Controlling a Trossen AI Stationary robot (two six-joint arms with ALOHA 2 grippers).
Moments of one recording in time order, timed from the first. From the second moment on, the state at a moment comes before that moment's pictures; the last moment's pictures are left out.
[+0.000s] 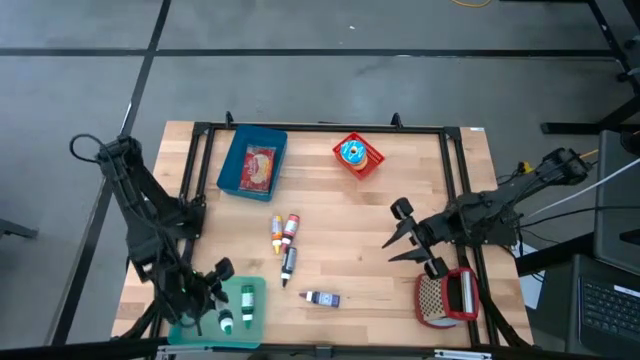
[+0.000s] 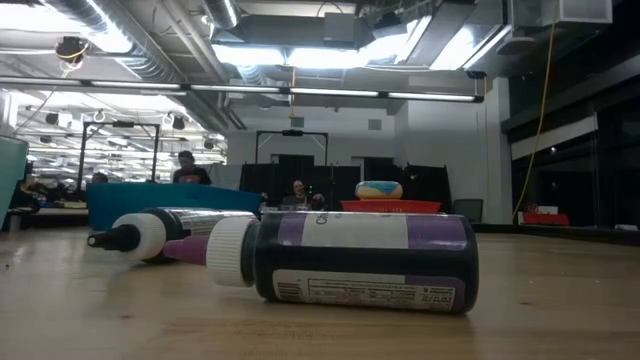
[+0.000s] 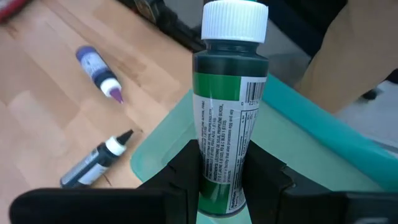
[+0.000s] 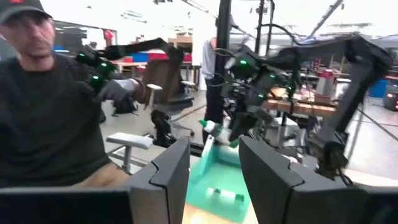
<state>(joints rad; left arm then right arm) -1.03 1.24 1.04 -0.75 -0.26 -0.06 0.48 0.95 0.59 0.48 -0.03 -0.03</state>
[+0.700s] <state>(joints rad) -1.03 1.41 1.04 -0.63 -0.19 -0.02 0.47 0.87 0.22 0.91 -0.02 -0.07</state>
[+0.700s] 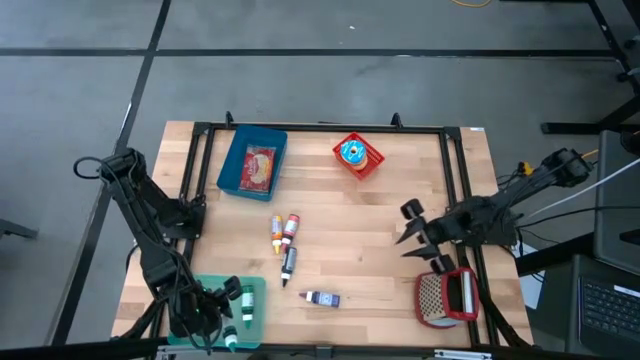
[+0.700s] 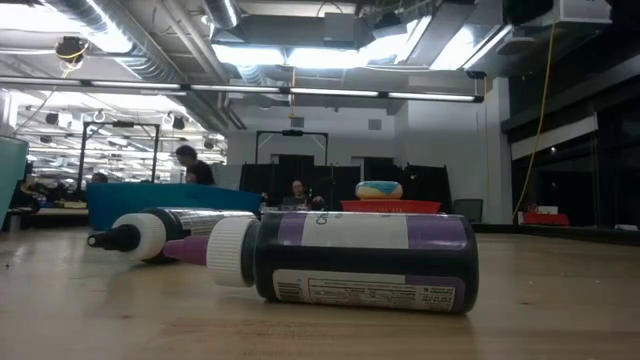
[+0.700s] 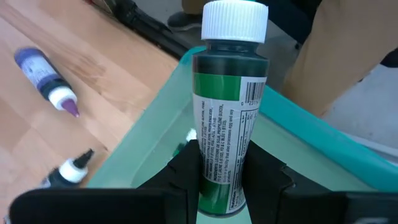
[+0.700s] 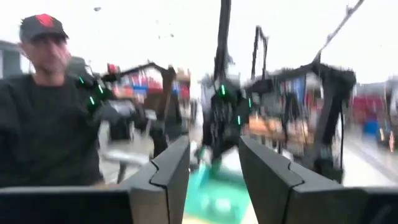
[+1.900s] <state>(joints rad) -1.03 1.41 0.97 -0.59 -0.19 0.00 0.44 0.00 0.02 0.20 0.02 -0.03</state>
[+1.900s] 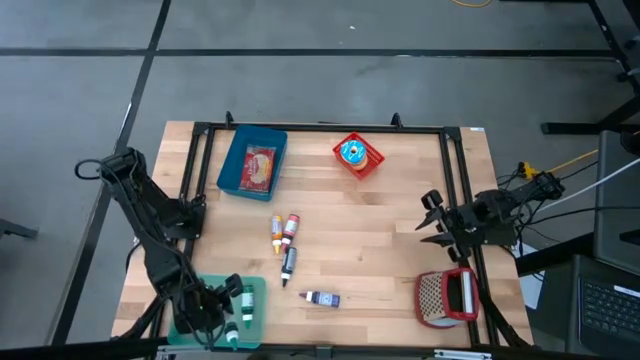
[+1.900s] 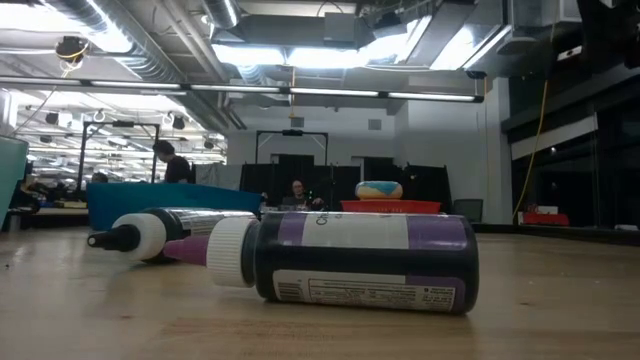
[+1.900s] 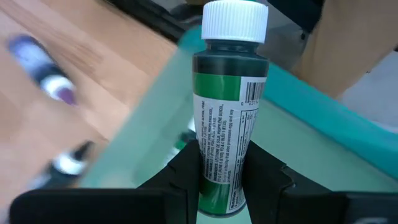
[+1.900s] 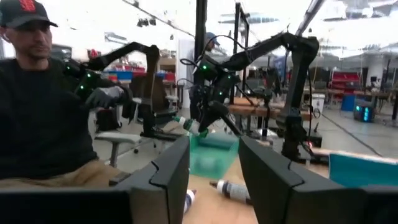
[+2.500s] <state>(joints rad) -1.02 1.41 0.69 -0.50 -0.28 0.04 0.44 0.00 0.02 0.22 0.04 -0.01</state>
